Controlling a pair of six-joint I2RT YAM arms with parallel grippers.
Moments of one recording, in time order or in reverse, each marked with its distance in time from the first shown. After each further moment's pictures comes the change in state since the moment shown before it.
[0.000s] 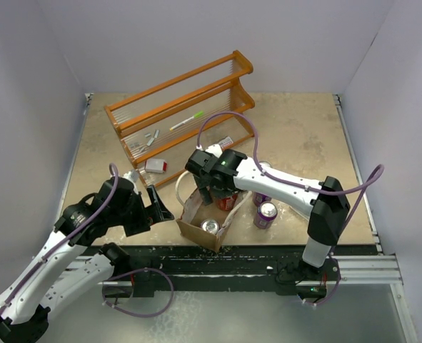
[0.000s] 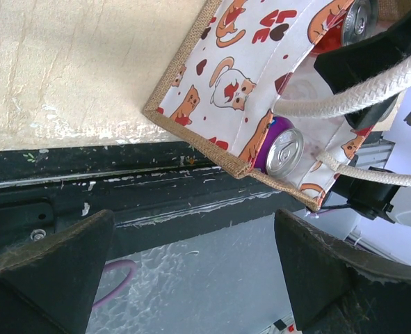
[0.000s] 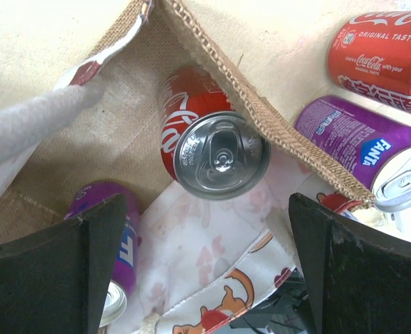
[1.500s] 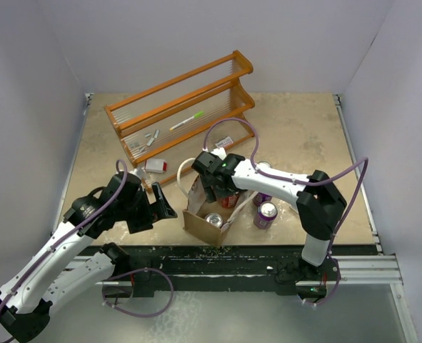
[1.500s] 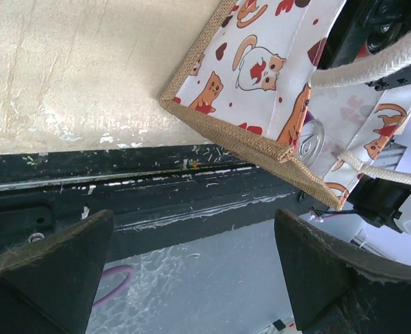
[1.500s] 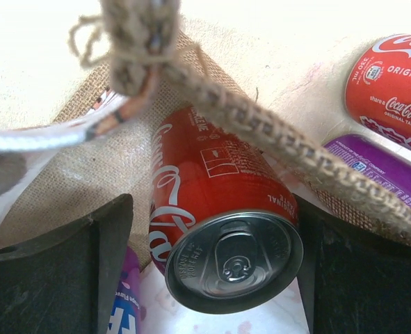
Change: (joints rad) left arm 0.000 0.079 0.001 0.031 -0.001 0.005; right arm -0.086 0.054 -0.178 0.248 -0.019 -0.024
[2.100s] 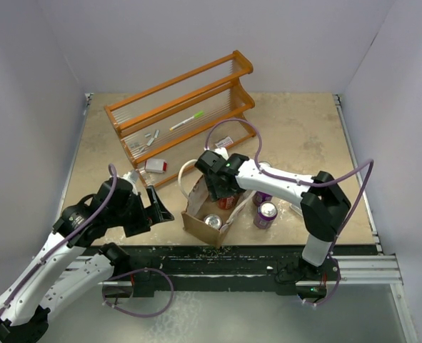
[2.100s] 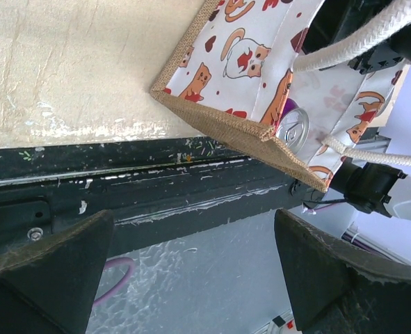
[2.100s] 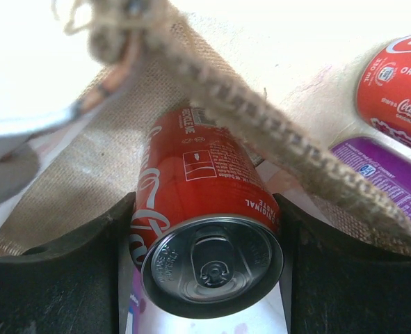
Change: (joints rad) left arm 0.000 -0.088 0.000 -0.034 0.013 -0.008; right arm -0.012 -0.029 -0.032 0.035 -0.029 -0.016
